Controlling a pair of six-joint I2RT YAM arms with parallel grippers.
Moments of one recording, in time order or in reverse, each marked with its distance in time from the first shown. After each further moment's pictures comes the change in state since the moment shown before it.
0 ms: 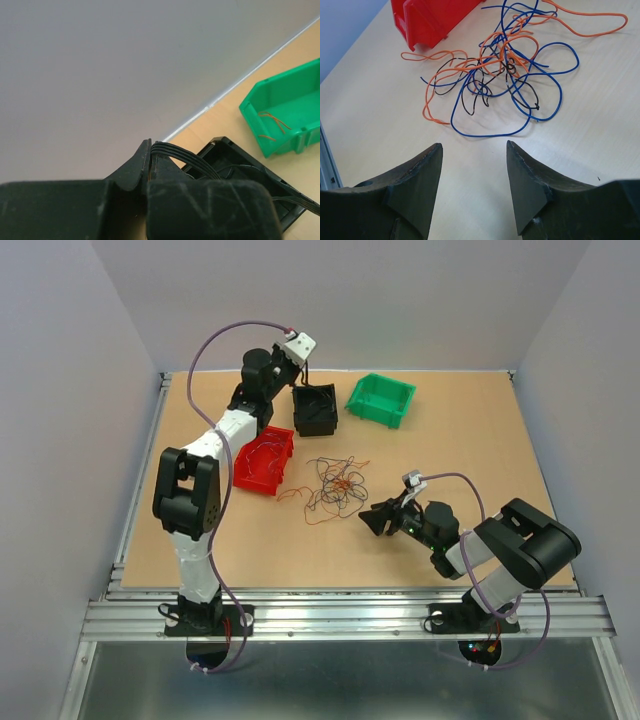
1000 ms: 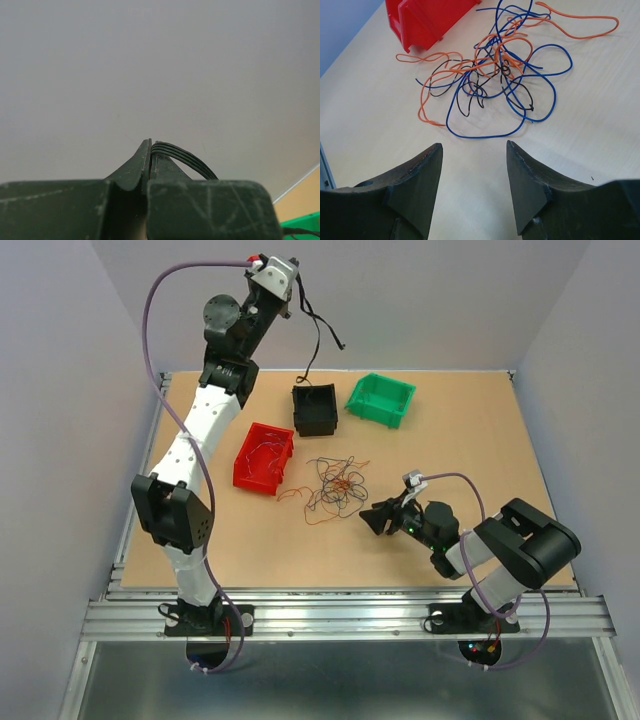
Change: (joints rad) left arm -0.021 -0.138 0.420 -0.059 0.045 -0.121; right arm 0.000 0.001 0.000 0.000 0.023 -0.012
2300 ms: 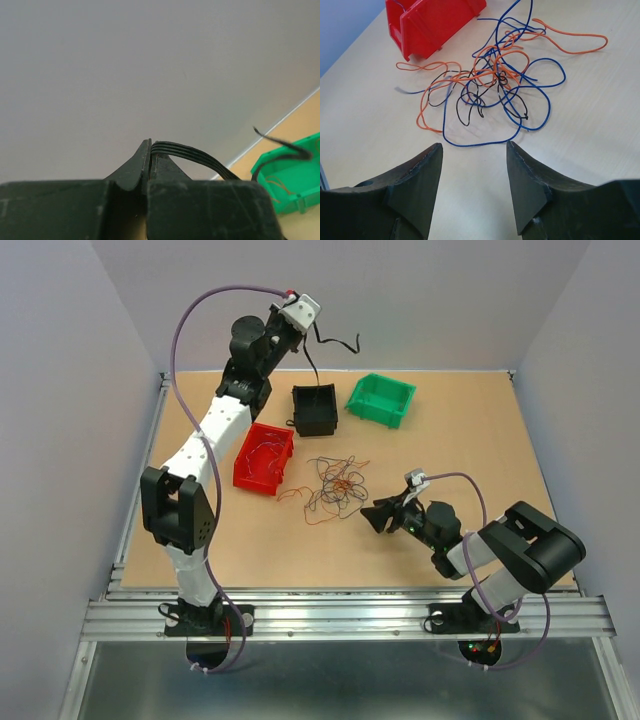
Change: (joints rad) left arm -0.063 0.000 -0.177 -0.093 -0.071 0.170; right arm 0.000 -0.032 -0.002 0.000 0.022 -0.029
